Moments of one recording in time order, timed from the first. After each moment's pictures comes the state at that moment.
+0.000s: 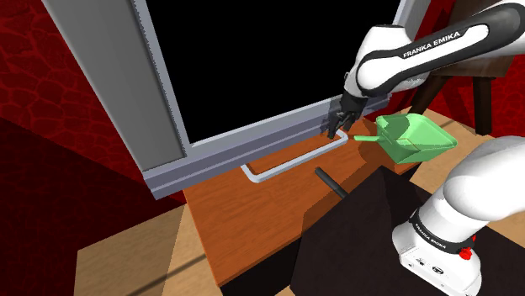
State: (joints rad) arm -0.09 -0.54 -0.01 -2.79 0.12 2.34 -0.16
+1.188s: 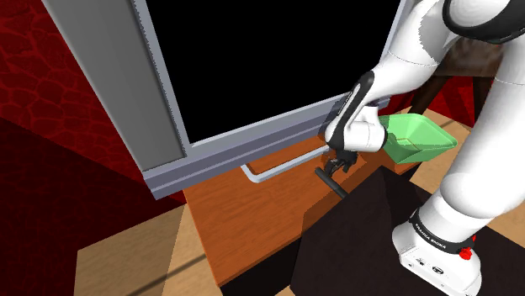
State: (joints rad) arm -0.15 0.24 0.04 -2.79 0.63 3.01 -0.54
